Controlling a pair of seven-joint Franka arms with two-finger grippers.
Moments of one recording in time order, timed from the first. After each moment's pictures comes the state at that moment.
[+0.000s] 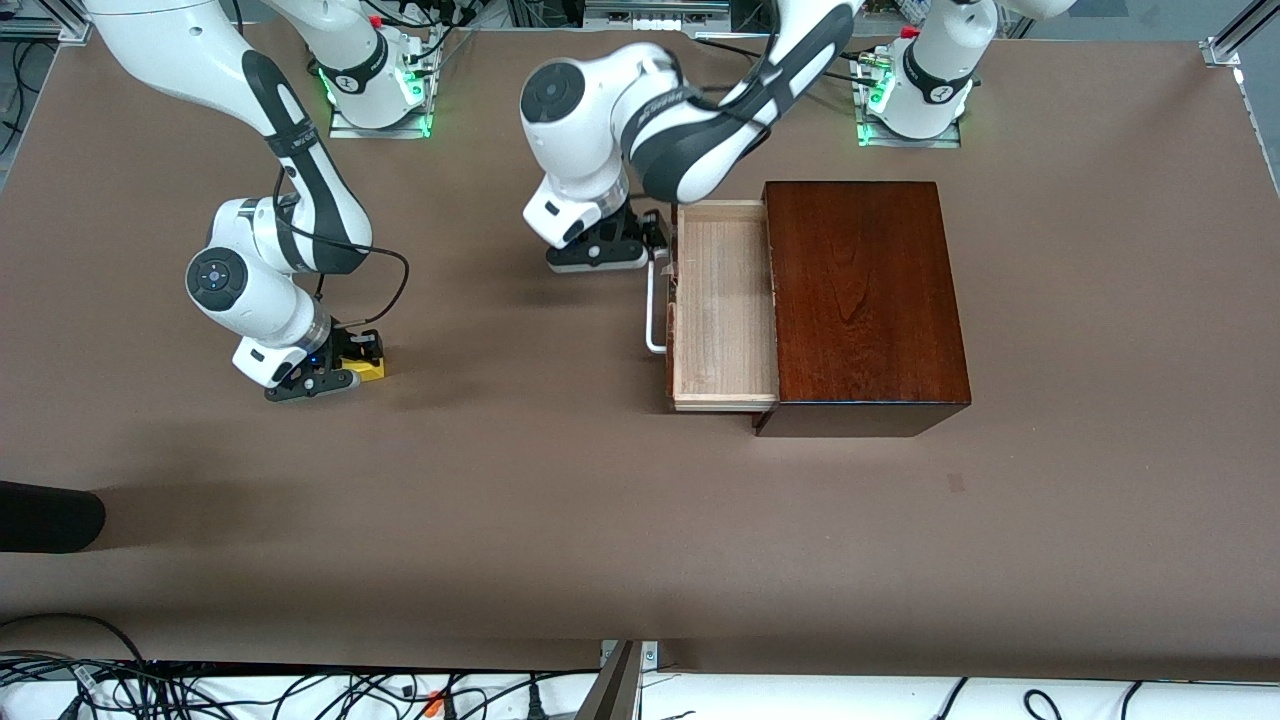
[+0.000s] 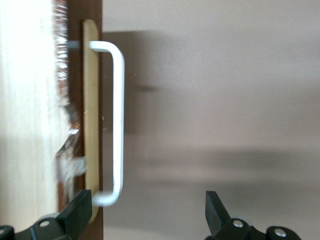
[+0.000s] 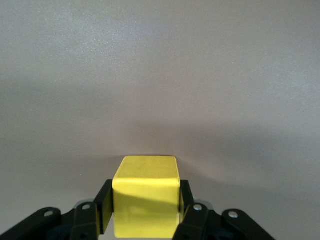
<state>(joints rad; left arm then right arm) -0.69 0.63 -0.32 -1.29 0.21 1.79 -1.09 0.17 0.40 -0.06 -2.15 0.05 2.53 -0.14</state>
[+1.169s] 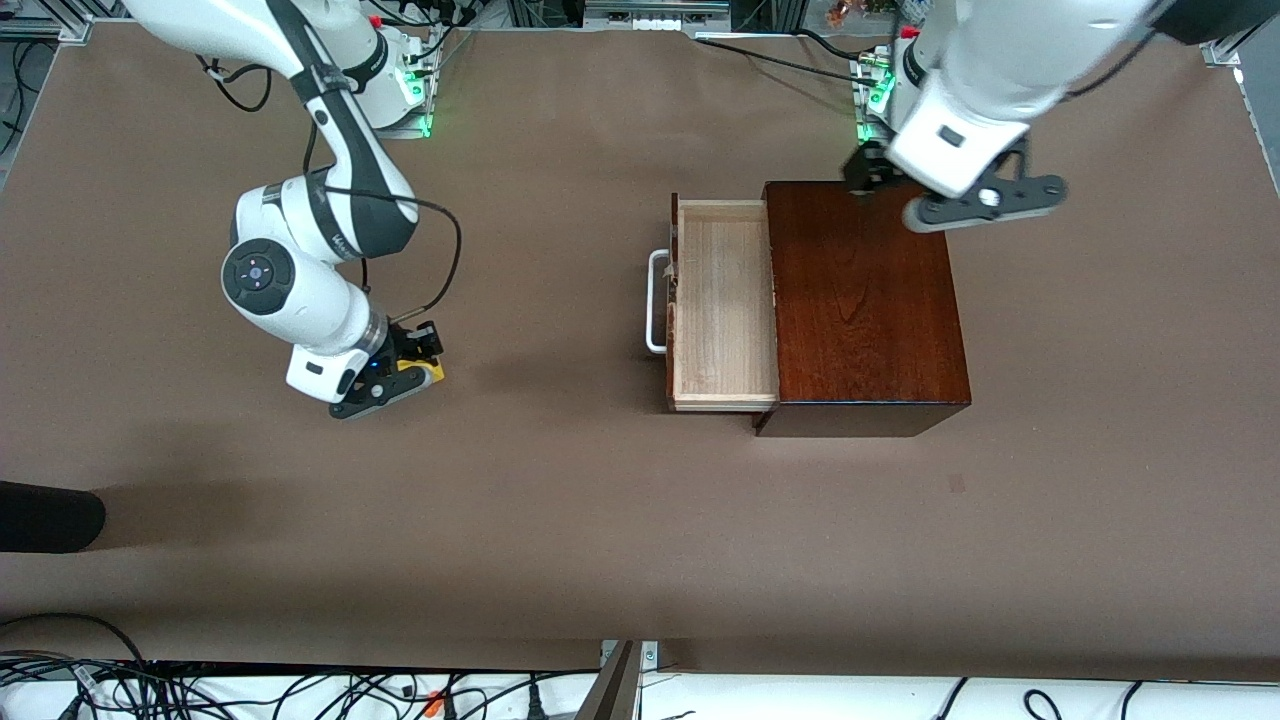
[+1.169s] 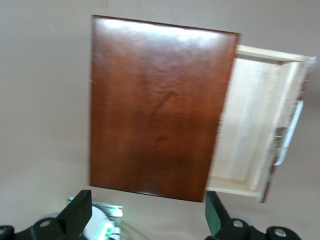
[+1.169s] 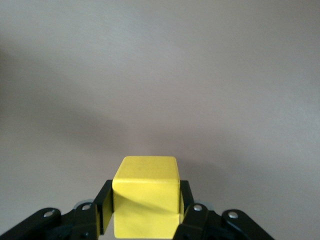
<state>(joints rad) -0.07 0.08 -0.31 -1.49 -0.02 1.37 -0.53 0.27 0.38 0.06 -1.79 0.05 2.13 -0.14</state>
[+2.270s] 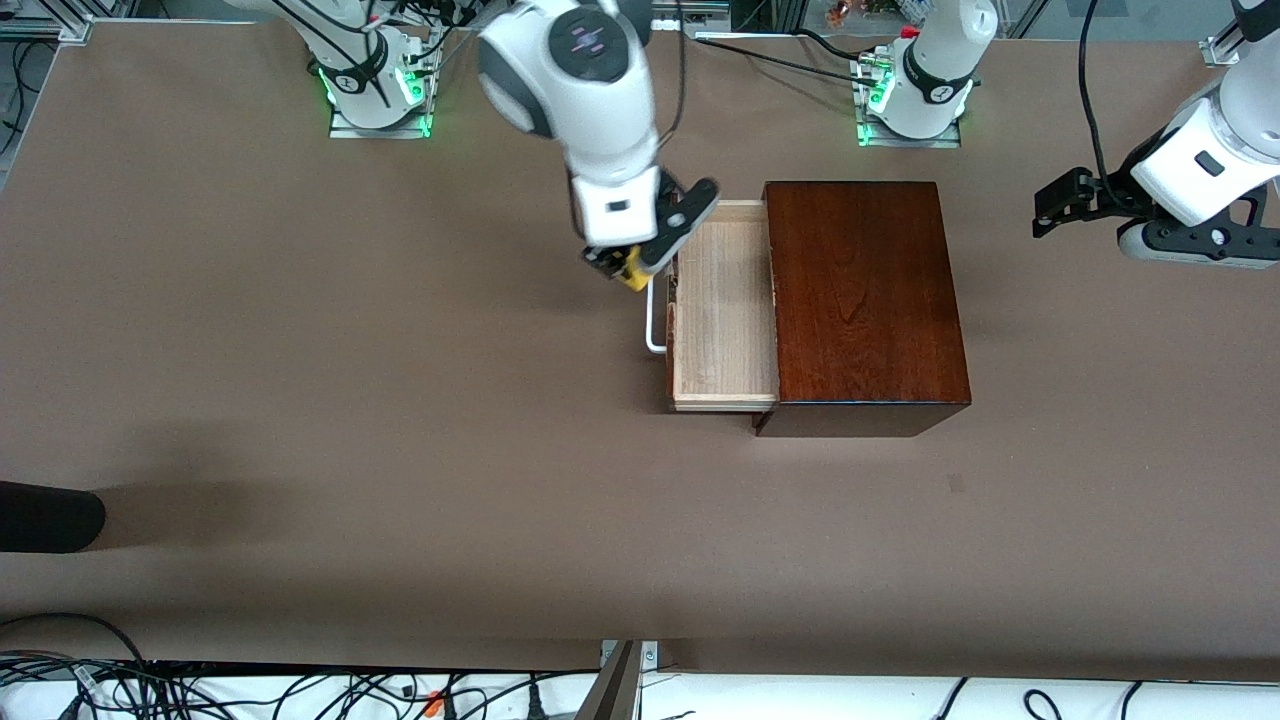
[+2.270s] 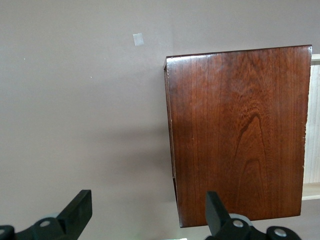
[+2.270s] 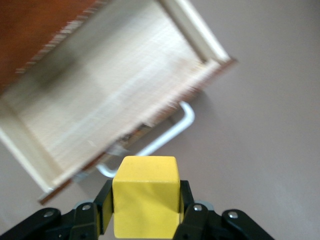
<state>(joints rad) -0.05 -0.05 -0.01 -1.70 -0.03 1.56 0.00 0.80 0.48 0.07 -1.36 -0.02 1.93 -0.07</state>
